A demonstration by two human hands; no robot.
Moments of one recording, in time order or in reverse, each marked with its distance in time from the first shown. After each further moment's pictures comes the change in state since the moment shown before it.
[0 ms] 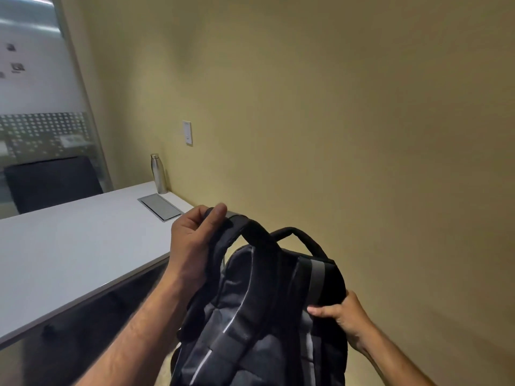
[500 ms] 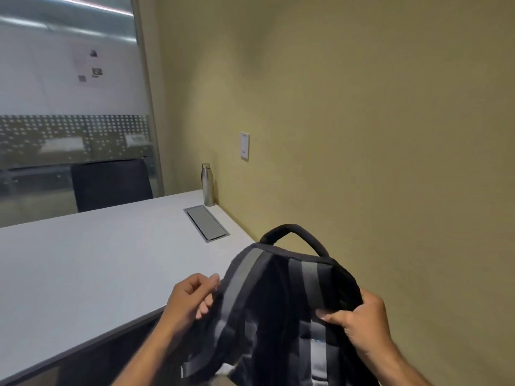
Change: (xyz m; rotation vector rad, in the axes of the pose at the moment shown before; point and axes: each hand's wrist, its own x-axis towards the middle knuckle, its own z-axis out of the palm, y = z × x) left_hand 0.156 -0.139 -0.199 0.397 0.122 -0.335; right_hand 0.205 -0.083 0.154 -0.038 0.065 -0.348
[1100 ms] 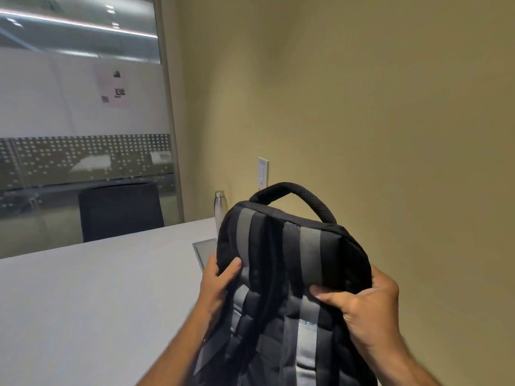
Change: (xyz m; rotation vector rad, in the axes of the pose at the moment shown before) left_hand 0.308 0.007 0.059 -0.163 0.180 0.120; right_hand 0.272 -0.036 0.113 0.280 -0.068 -0.349
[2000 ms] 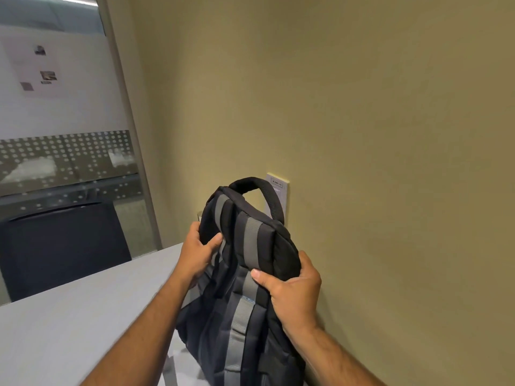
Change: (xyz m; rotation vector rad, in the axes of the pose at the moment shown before) left_hand 0.371 -0.023 -0.044 0.287 -0.072 -0.031; right_hand 0.216 0.226 0.212 -0.113 0.170 0.147
